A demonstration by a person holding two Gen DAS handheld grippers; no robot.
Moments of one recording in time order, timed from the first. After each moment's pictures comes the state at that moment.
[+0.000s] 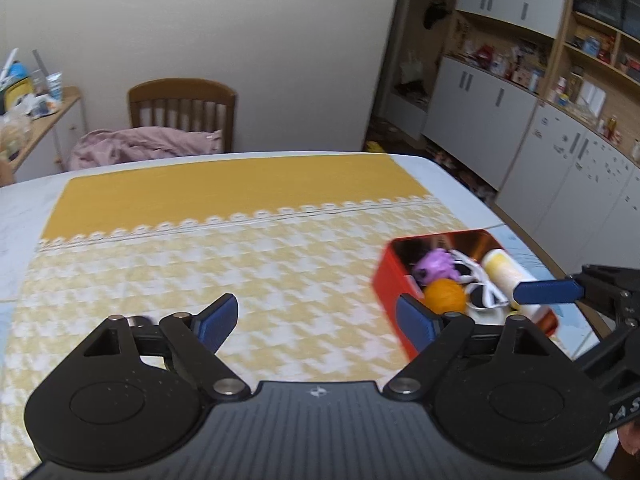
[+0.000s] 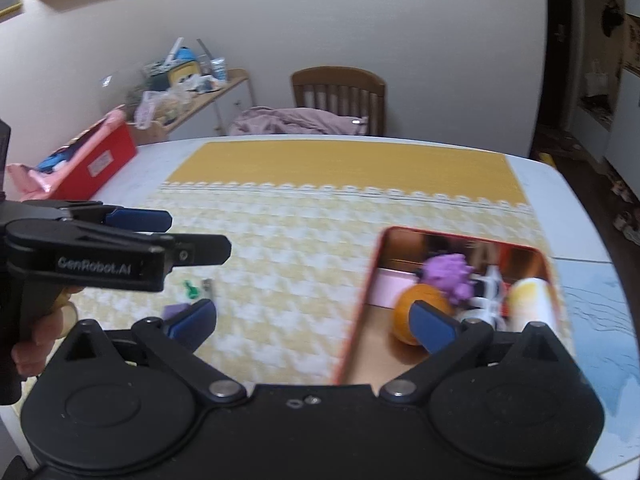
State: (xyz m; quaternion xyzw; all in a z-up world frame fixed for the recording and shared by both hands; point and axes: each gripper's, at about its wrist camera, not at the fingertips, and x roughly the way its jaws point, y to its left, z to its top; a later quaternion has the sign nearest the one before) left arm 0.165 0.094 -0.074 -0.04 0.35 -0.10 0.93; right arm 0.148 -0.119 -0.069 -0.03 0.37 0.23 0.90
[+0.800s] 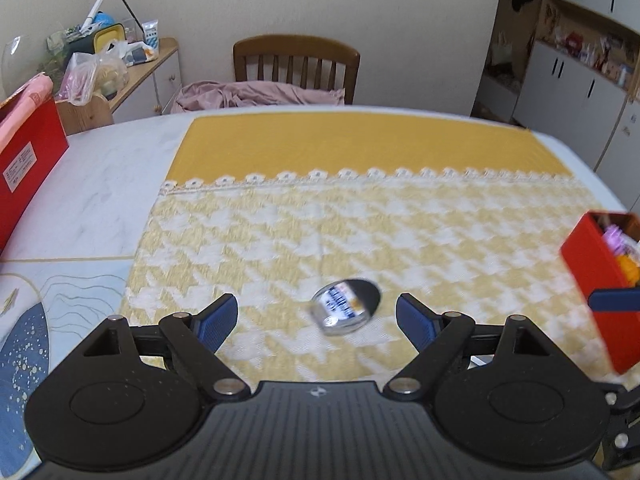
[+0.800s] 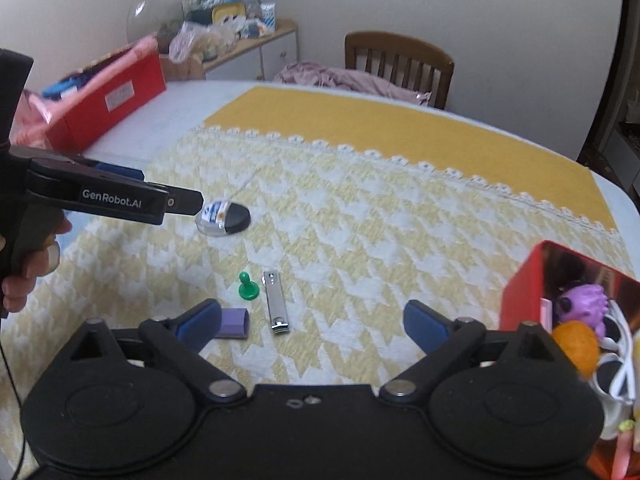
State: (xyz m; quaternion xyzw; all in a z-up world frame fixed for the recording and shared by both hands) left arm 0.197 0.234 -0.140 -0.02 0.40 0.01 0.92; right arm 0.178 0.008 -0.130 -0.11 0.40 0.26 0.87
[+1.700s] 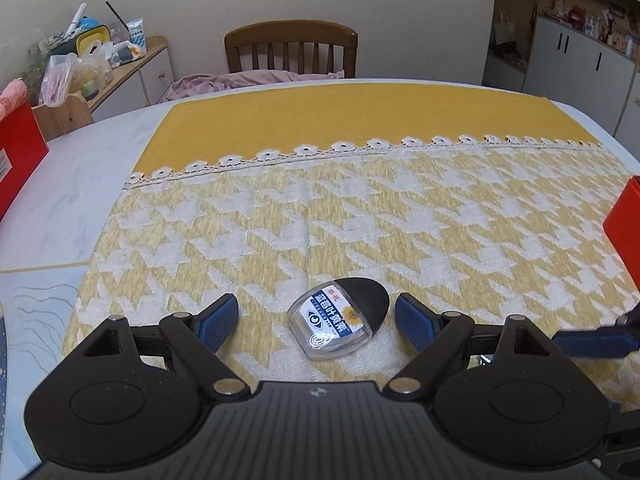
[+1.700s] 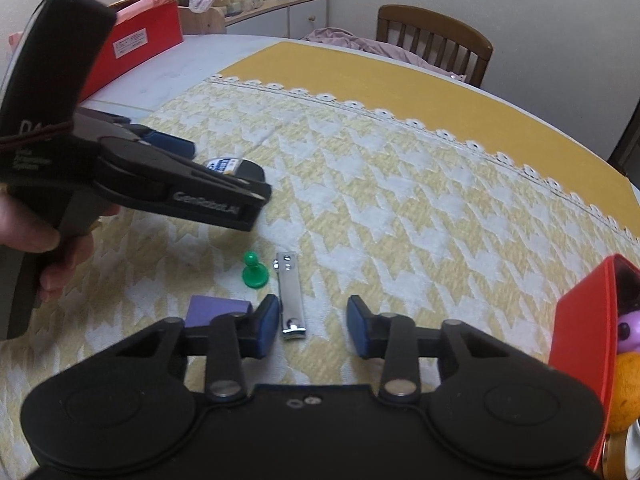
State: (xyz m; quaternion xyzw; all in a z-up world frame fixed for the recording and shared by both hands) left arm 0.236 0.211 -0.188 0.01 0.40 0.02 0.92; right arm 0.196 0.040 -0.167 -0.16 0.42 0.28 0.85
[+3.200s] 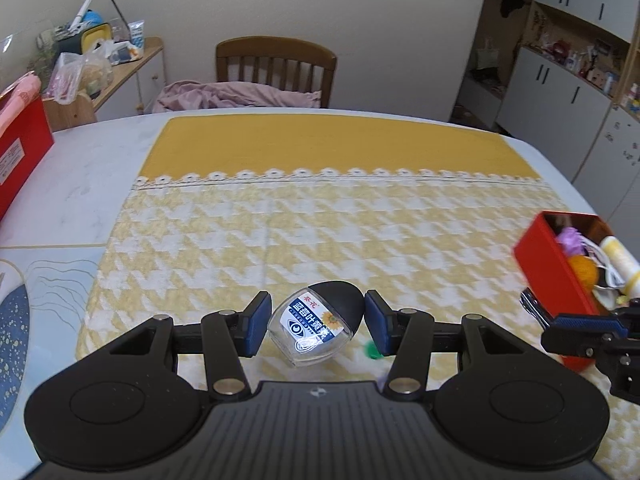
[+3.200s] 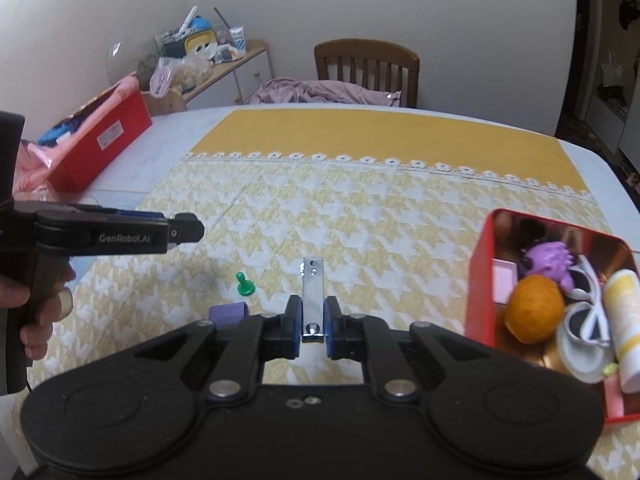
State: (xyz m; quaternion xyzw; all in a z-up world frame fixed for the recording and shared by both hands) left arm 0.171 0.193 -0.114 -0.05 0.39 -0.02 0.92; right arm 0.152 -0.037 -0.098 -0.04 0.40 0.23 0.89
